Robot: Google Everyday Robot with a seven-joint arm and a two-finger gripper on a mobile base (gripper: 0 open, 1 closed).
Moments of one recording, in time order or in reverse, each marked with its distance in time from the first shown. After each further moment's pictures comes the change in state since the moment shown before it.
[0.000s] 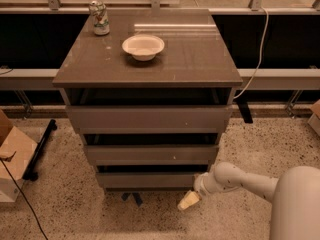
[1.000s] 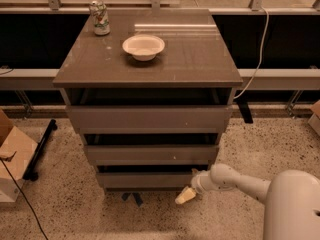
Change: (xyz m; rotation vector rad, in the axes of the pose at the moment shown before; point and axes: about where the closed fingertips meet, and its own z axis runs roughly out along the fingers) arm -0.010 -0.034 0.029 0.089 -0.064 -0.059
